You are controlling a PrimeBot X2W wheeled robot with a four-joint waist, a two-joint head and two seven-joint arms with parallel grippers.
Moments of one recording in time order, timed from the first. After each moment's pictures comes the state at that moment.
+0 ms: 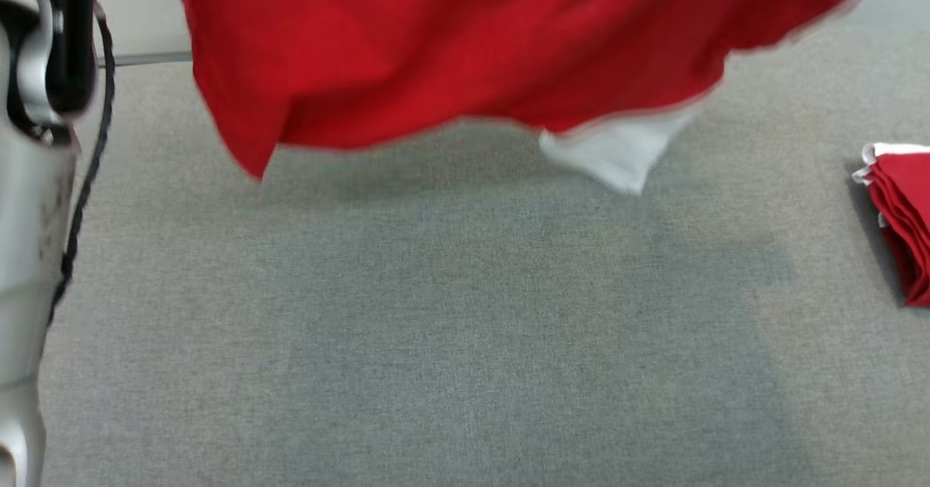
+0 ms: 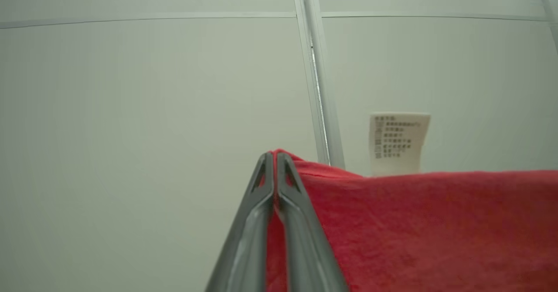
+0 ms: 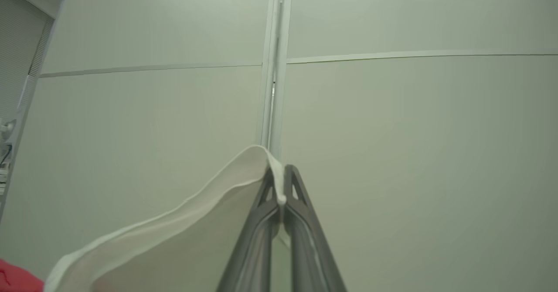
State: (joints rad) left arm -1.04 0.36 -0.30 0.24 -0.47 0.08 -0.17; right arm -1.13 -0.35 0.14 0.22 0.39 0.13 -0.02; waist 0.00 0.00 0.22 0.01
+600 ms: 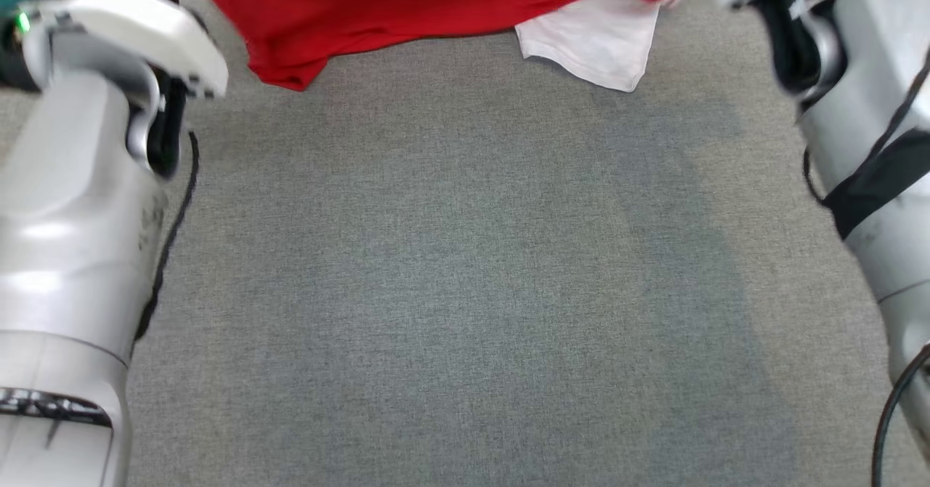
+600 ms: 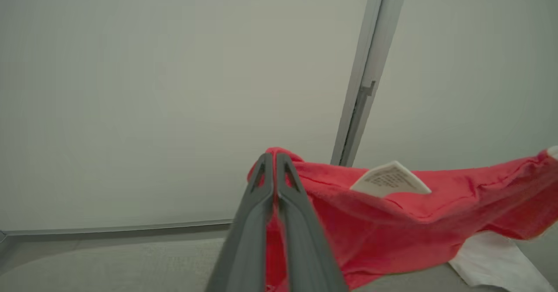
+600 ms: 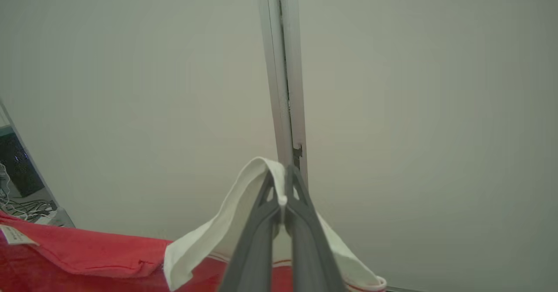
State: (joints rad) left arm -1.14 0.20 -0.35 1.02 -0.52 -0.08 -0.25; right arm -1.27 -0.18 0.46 0.91 0.55 0.13 -0.17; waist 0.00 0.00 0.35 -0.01
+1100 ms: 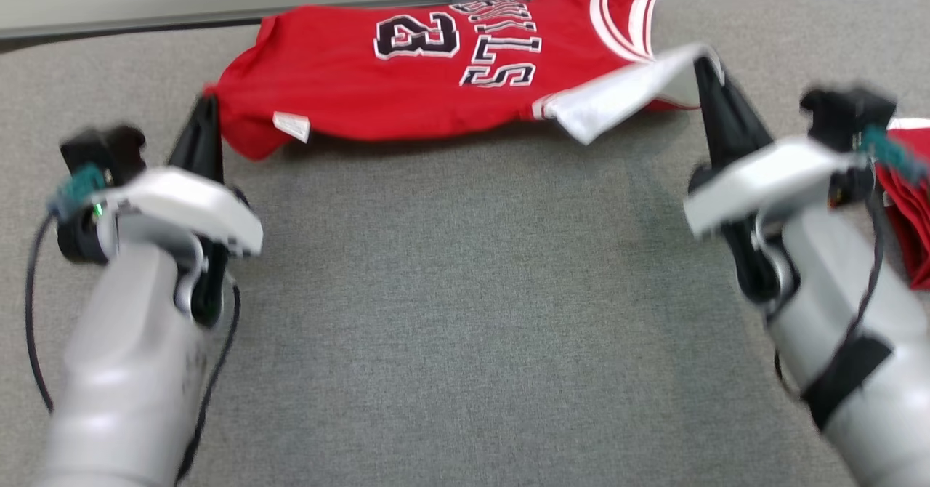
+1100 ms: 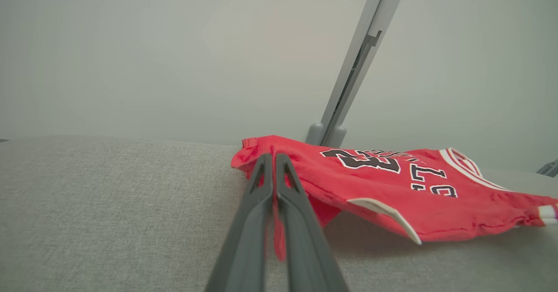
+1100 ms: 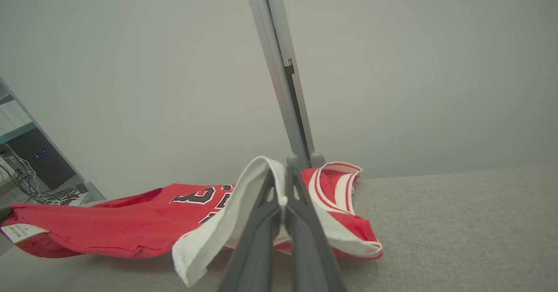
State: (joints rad) left arm -0.79 0.17 -0.22 0.91 -0.52 -0.10 -0.26; right arm -0.82 -0.23 0.51 0.74 0.70 0.13 -0.26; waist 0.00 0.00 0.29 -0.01
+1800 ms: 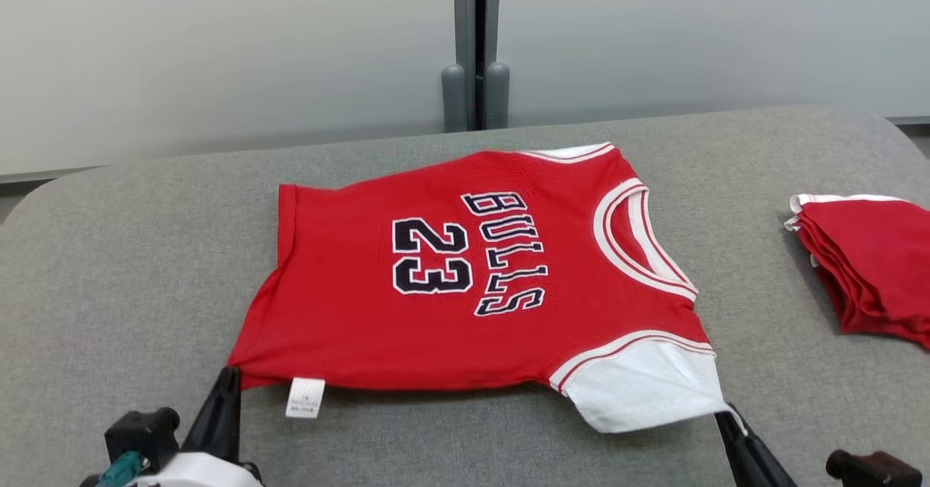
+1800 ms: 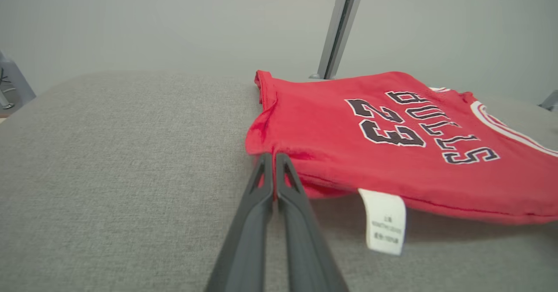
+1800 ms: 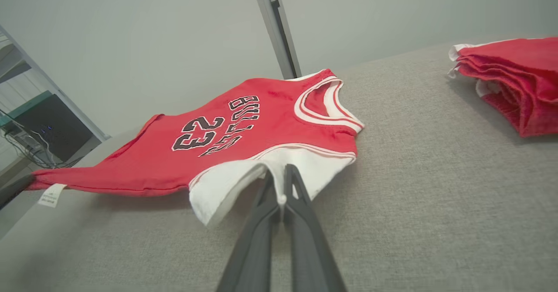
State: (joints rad) left arm -0.04 0.22 -0.16 0.38 -0.43 0.00 -0.20; right arm 0.18 -0.20 0.22 0.02 0.49 0.13 -0.07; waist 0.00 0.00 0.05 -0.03
